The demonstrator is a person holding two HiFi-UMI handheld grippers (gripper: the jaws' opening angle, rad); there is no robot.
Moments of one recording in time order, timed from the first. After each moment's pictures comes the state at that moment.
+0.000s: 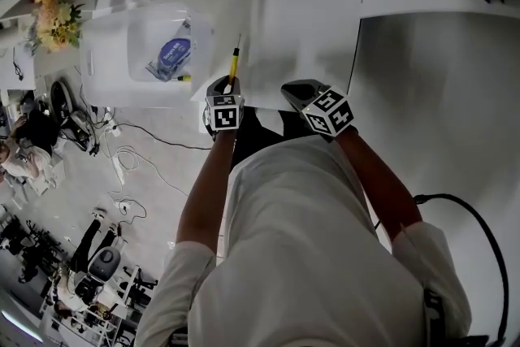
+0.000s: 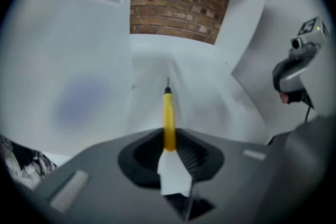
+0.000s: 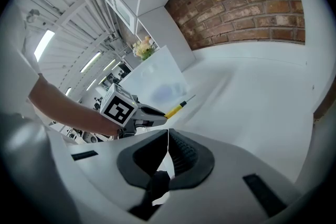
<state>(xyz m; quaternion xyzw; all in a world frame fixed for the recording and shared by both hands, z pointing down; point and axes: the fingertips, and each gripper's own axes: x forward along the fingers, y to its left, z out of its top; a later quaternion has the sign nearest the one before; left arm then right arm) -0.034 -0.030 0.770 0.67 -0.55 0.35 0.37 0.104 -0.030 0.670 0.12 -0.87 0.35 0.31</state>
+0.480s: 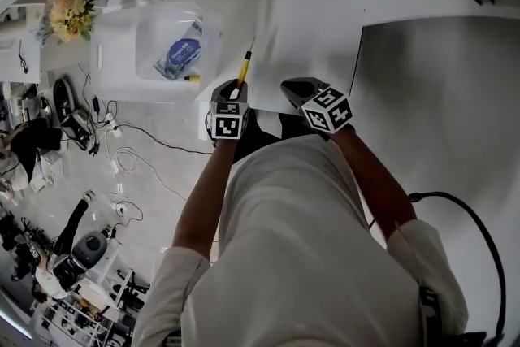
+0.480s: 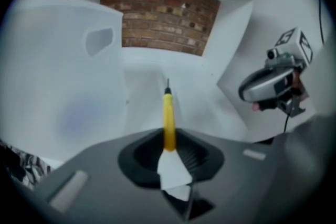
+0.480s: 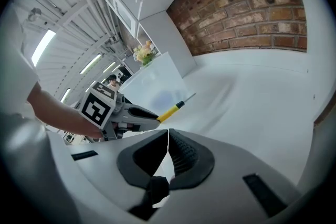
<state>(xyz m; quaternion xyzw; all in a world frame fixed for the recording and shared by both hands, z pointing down) -0.017 -0.032 0.709 0.71 -0.52 0.32 0.35 0.087 -0.043 0.653 0.13 -0.88 0.34 0.30</state>
